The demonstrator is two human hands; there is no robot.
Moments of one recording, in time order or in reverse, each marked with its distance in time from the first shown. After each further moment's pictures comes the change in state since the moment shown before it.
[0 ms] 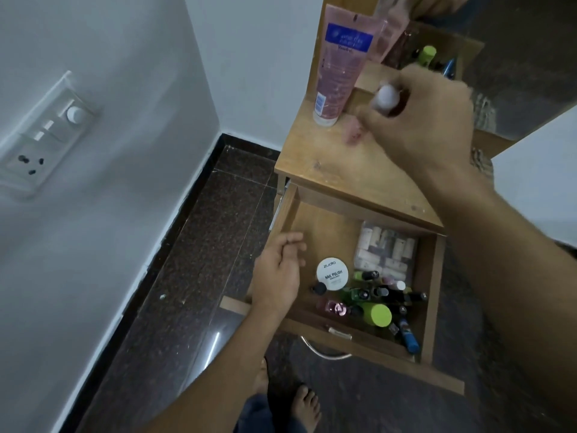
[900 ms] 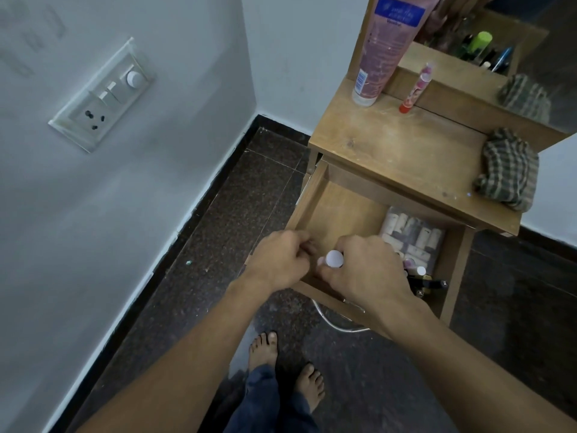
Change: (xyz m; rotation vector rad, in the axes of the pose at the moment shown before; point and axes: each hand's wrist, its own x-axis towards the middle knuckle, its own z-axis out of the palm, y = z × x) left_hand -0.006 -0.010 -0.048 0.728 -0.361 0.179; right_hand -0.181 -0.011 0.046 -0.180 -0.734 -0.004
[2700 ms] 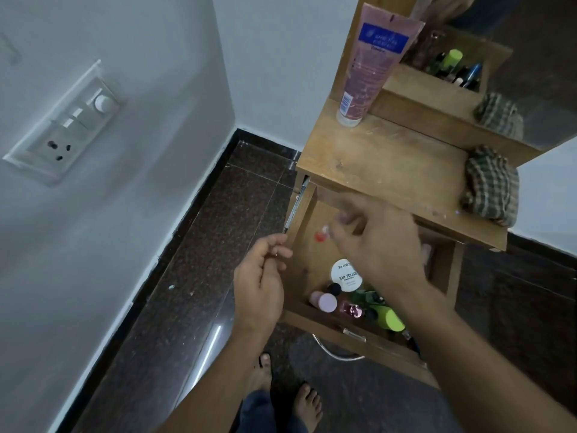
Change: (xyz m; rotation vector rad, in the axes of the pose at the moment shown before) left_hand -0.009 0.001 0.008 -0.797 0.574 0.018; right_hand 0.040 -0.006 -0.047 0.336 0.394 -0.026
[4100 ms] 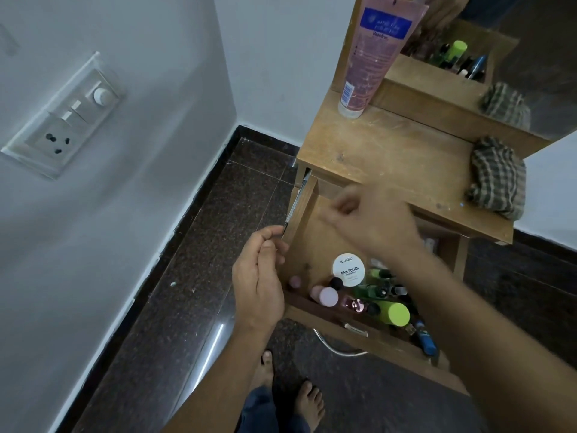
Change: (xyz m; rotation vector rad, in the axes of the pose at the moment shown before) left_hand -0.003 -0.002 0.002 -0.018 0.054 0.049; right_hand 0.024 0.001 0.004 -0.043 -0.255 0.111
